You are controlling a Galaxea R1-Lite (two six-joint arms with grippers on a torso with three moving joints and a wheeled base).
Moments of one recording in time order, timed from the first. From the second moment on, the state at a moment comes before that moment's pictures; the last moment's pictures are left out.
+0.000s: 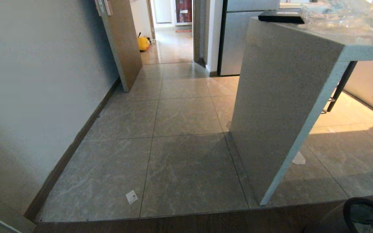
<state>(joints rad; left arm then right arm) 0.00 0.00 0.00 0.00 0.00 0.00 -0.01 0.00 0.00 -0.01 0.00 0.01</state>
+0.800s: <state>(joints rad) 0.00 0.00 0.00 0.00 0.00 0.00 -0.01 0.00 0.00 -0.01 0.00 0.01</state>
